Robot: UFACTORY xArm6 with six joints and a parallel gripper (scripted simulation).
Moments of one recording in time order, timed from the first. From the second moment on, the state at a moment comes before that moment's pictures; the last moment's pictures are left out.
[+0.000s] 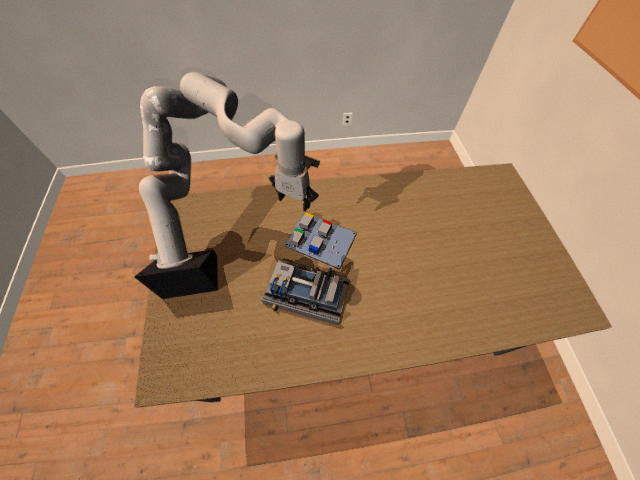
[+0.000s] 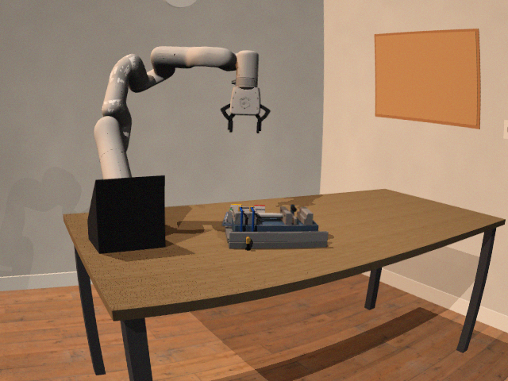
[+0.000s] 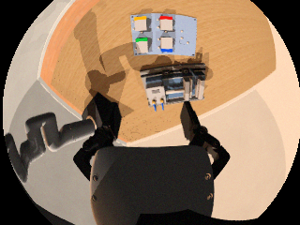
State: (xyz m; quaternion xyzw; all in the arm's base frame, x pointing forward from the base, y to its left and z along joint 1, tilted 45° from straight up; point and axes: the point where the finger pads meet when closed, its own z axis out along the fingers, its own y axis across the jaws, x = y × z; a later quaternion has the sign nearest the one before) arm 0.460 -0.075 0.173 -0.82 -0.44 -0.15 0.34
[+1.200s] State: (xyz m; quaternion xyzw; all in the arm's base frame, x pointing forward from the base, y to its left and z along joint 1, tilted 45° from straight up) arm 0.535 -0.008 0.211 -0.81 -0.45 -0.17 0.34
